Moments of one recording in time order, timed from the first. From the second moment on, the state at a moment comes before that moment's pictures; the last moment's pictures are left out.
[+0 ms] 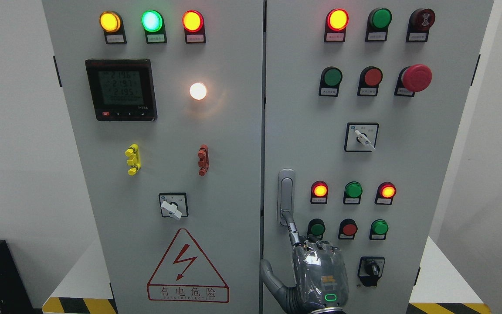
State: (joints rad) left arm 0.05 -0.10 -0.16 -0.05 0.12 -0.03 -0.03; right arm -0.28 0.14 0.34 -1.74 1.43 0.22 -0.11
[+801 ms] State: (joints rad) left arm 0.05 -0.10 -0.16 -0.05 0.12 -0.03 -0.03; right arm -0.28 0.14 0.35 -1.73 1.43 0.23 -0.08
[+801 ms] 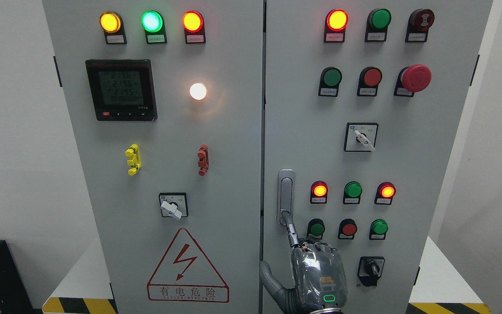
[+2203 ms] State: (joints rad) left arm 0.05 -0.10 -0.16 -0.05 0.12 -0.03 -0.03; right arm -0.27 0.14 0.35 -1.74 1.44 0.24 -0.06
